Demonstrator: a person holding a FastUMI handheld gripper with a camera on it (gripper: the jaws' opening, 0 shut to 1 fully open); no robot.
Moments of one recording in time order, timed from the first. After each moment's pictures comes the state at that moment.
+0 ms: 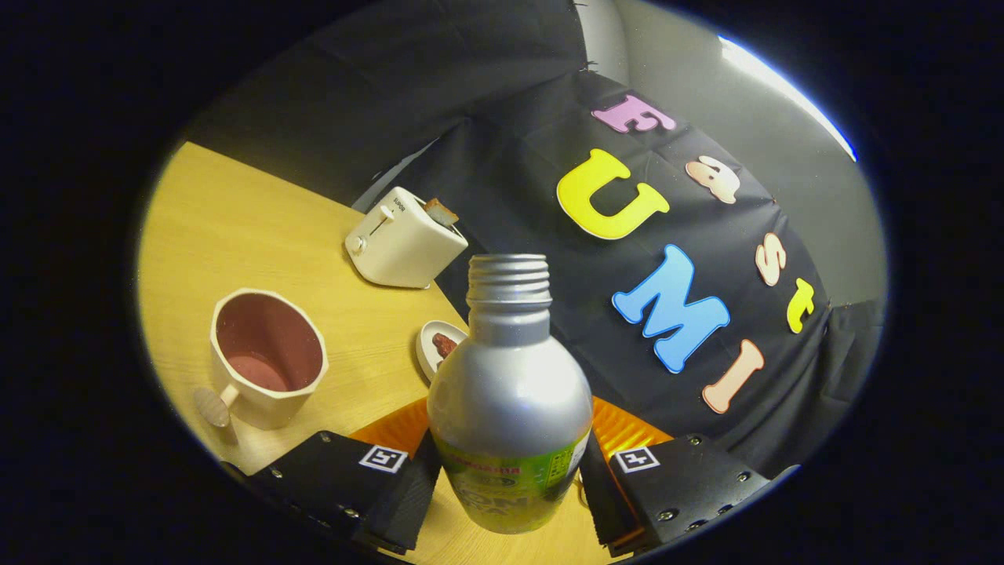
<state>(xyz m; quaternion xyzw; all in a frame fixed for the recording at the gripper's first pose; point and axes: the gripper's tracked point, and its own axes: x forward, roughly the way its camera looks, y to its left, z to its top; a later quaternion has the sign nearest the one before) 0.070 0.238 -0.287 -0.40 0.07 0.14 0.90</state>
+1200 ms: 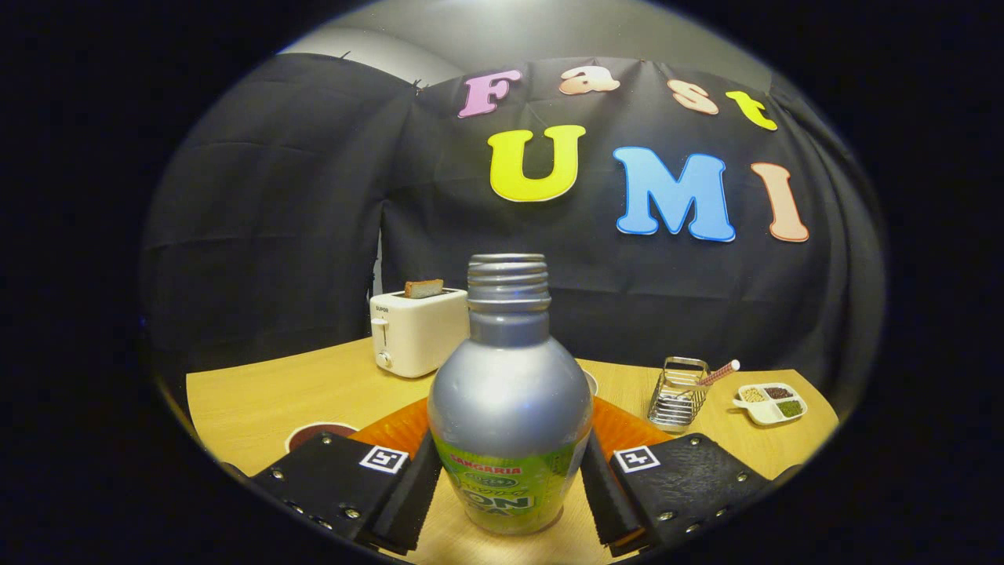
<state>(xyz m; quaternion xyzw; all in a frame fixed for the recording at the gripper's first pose) 0.092 0.246 -0.314 -0.03 0.13 0.21 0.97</state>
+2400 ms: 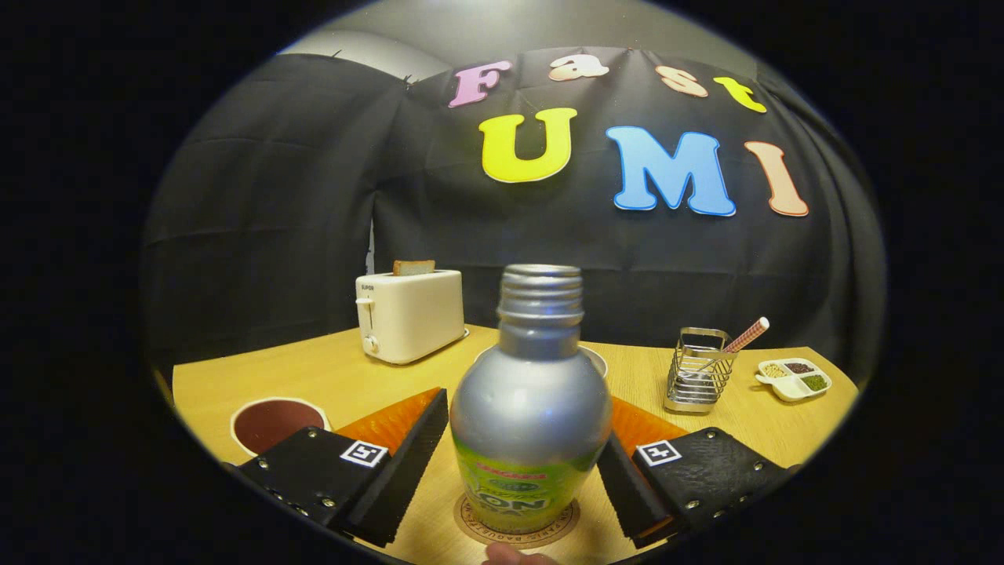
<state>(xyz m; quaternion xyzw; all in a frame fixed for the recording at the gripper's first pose) 0.110 0.256 -0.349 0.00 0.13 0.20 0.97</state>
